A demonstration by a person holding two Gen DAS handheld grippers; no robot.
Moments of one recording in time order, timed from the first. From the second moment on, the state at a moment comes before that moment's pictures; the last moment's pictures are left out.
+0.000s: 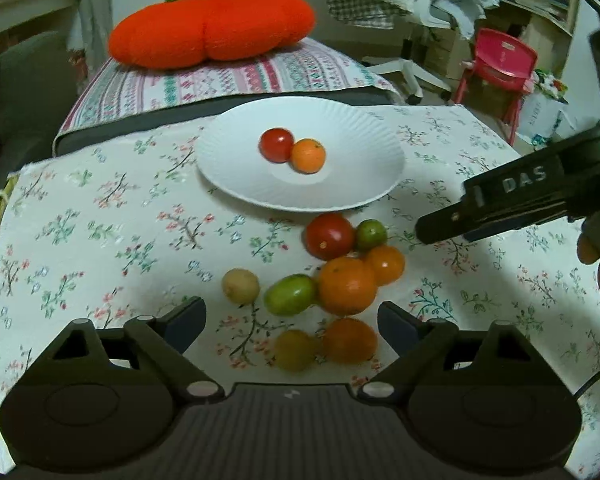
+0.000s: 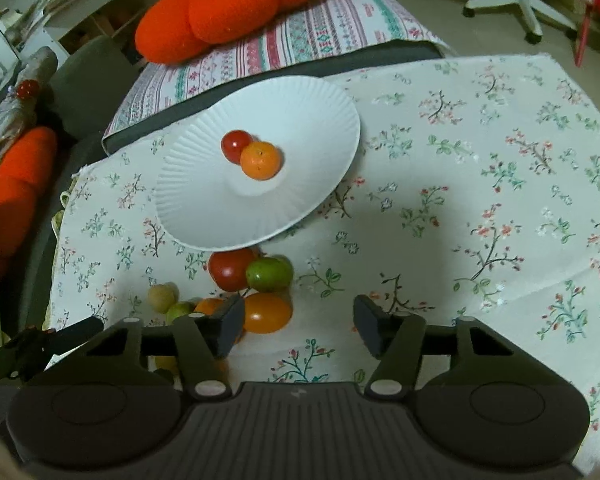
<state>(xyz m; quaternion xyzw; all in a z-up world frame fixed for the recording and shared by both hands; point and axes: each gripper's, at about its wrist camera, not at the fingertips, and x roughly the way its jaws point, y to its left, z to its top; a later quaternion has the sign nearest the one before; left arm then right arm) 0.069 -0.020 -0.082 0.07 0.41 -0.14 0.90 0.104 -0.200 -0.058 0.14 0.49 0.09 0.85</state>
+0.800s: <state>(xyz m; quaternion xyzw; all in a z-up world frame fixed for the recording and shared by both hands) 0.088 -0.057 -0.108 0.16 0.37 -0.23 0.89 0.115 -0.192 -0.070 0.14 0.50 0.08 0.85</state>
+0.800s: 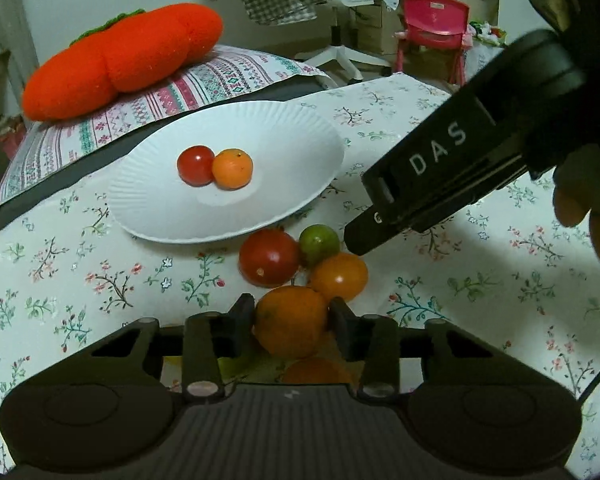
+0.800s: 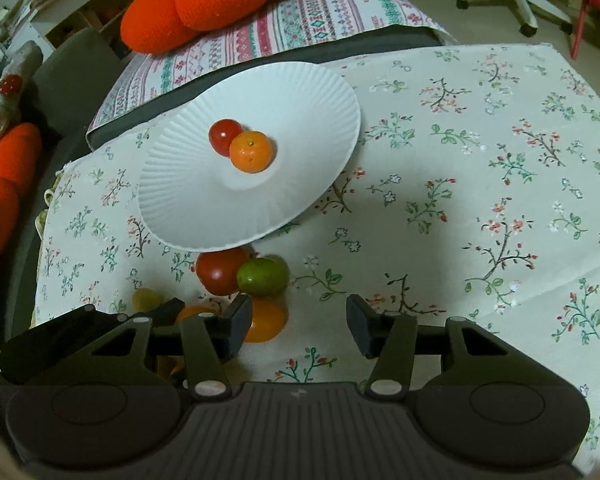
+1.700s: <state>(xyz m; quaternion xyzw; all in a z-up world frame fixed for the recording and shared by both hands) 0.086 -0.038 -0.107 0.13 0.40 -0.22 0.88 0.112 -0.154 -0.087 0.05 0.48 0.15 0.86</state>
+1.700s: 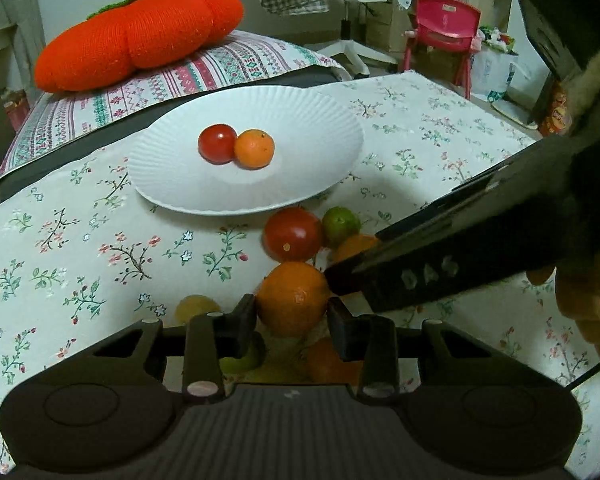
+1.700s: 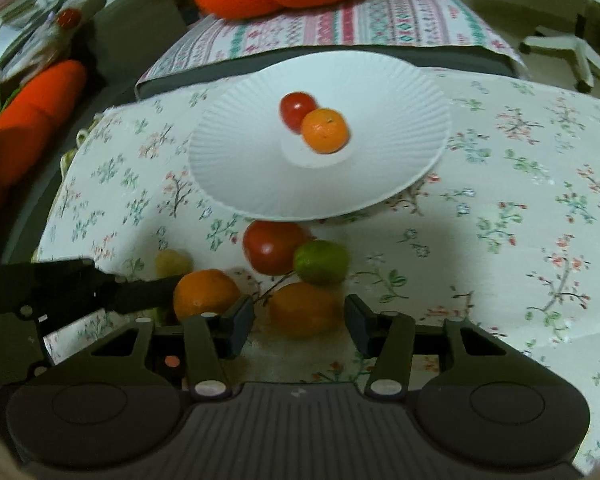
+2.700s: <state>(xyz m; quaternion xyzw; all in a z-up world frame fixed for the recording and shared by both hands) 0.082 -0.033 -0.091 0.12 0.39 -0.22 0.89 0.106 -0.181 -0.072 0.06 0.47 0.16 0.86</state>
